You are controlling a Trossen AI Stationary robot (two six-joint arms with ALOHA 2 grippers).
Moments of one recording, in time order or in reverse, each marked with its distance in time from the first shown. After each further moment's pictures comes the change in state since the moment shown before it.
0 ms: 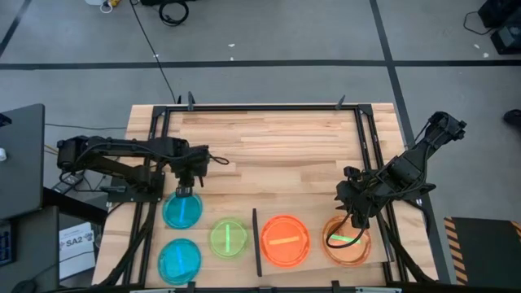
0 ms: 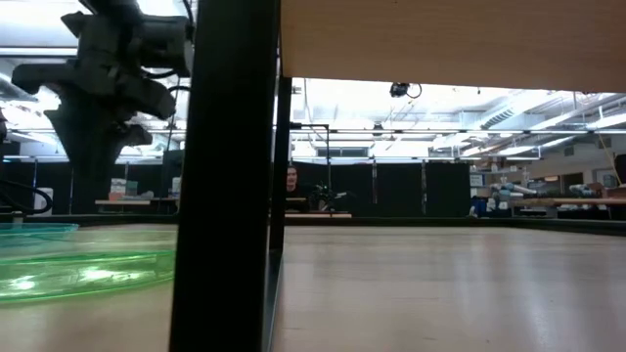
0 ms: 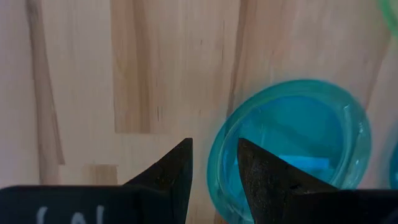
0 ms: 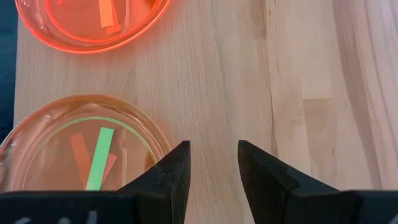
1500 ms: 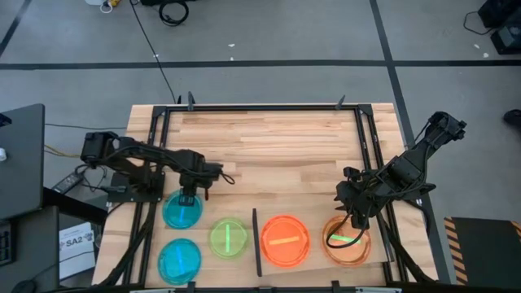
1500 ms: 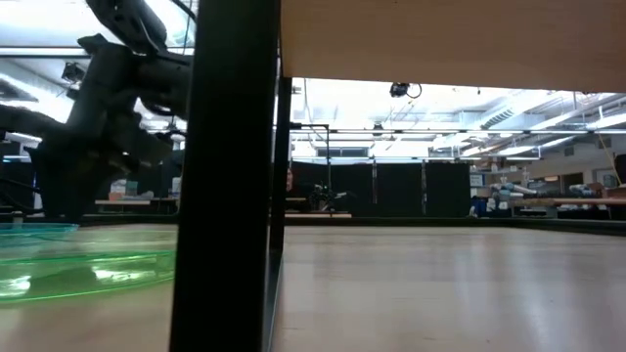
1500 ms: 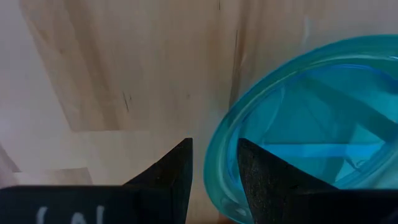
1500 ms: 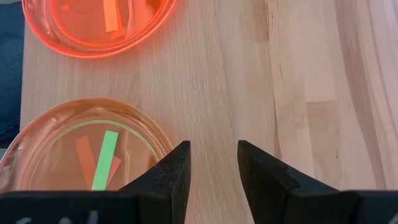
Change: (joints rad) left arm -0.131 0.288 0.005 0.010 -0.060 -0.029; right arm 0.000 0.000 0.000 0.015 -0.002 0.000
